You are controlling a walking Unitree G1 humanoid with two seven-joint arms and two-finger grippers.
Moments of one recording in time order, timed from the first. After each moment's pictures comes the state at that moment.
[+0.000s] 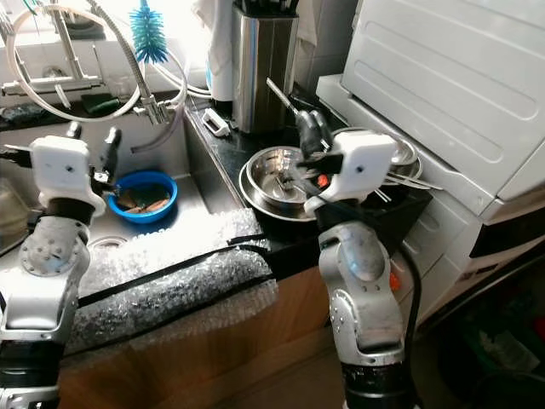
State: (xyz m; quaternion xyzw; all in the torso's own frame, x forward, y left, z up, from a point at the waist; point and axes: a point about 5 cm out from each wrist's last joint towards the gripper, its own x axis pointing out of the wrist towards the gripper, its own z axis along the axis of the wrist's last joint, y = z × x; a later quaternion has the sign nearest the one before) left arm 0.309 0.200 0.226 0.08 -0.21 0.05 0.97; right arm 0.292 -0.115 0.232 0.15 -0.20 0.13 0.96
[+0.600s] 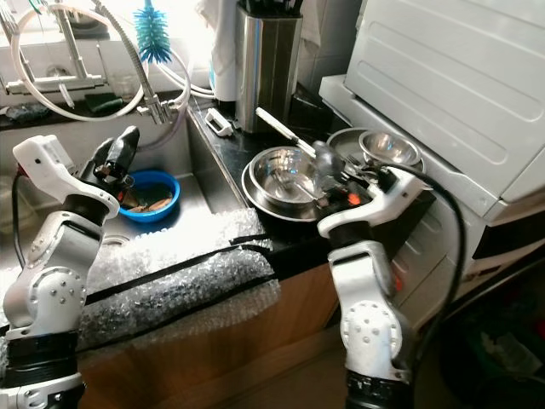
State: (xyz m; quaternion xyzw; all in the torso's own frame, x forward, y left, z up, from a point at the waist) left arm 0.307 0.182 0.229 -0.30 -0.16 -0.13 0.93; right arm 0.286 -0.131 0.195 0.44 -0.11 0.19 0.87
